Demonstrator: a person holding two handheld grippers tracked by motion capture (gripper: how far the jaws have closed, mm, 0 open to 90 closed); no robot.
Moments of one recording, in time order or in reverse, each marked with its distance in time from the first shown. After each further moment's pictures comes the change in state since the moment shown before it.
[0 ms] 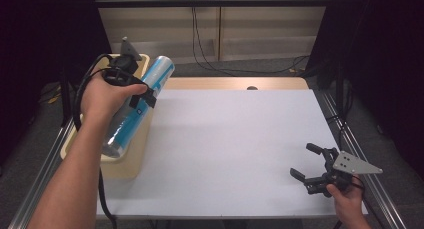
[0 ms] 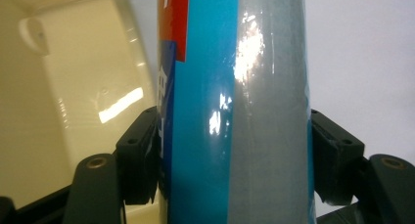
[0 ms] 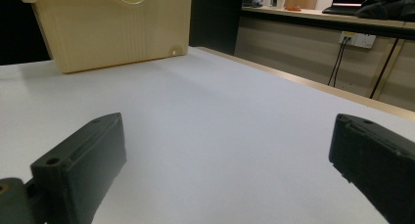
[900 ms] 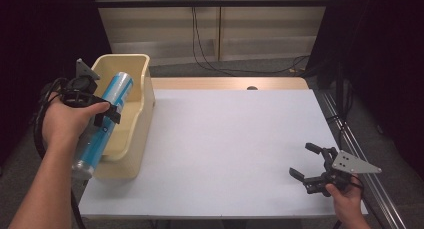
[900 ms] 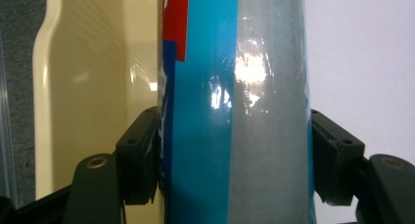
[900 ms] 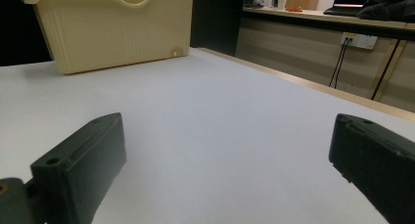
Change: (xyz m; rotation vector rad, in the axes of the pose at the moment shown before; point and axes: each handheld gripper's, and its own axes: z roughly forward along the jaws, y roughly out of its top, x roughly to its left) left arm 0.066 -0.056 0.003 0.003 0.077 -0.197; right arm 0.000 0.001 0.002 -0.004 0.005 -0.001
